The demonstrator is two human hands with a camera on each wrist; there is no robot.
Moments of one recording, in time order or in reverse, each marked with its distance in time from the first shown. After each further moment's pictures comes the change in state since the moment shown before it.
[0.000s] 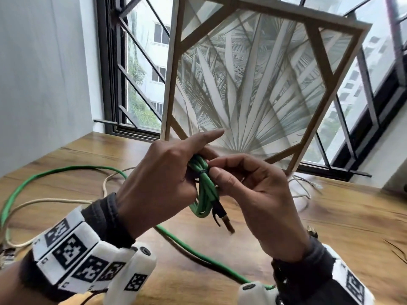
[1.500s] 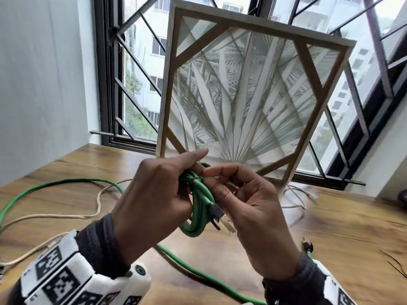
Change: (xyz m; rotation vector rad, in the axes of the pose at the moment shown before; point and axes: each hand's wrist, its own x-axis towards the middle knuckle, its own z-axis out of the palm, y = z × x) left_hand -0.005 0.008 0.004 0.138 0.077 -0.124; right_hand -0.001 -0.002 0.006 0.174 0.072 0.061
